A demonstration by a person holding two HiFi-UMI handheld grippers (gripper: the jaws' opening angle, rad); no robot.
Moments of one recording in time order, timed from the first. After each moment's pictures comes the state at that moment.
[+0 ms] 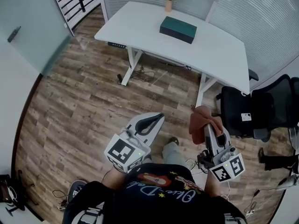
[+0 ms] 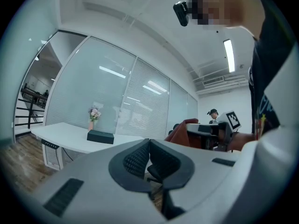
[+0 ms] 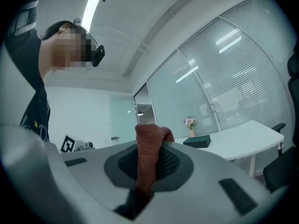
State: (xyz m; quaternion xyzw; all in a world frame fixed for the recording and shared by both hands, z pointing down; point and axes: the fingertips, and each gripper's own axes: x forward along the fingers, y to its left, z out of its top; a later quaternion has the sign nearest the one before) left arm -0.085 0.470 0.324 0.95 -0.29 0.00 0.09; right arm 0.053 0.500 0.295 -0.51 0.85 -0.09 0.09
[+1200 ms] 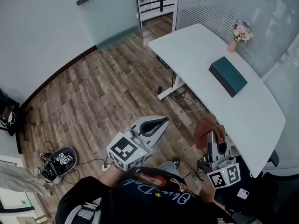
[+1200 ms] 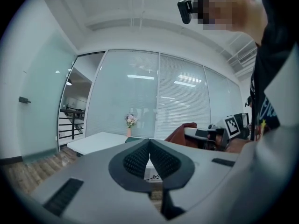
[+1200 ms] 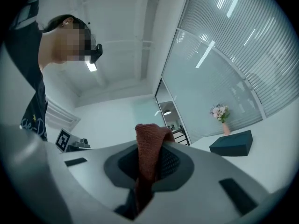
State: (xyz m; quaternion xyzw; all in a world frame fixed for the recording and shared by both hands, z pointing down) left arm -0.070 0.322 0.306 0.85 -0.52 0.02 0.07; right arm 0.073 0.274 0.304 -0.29 0.94 -0.12 0.13
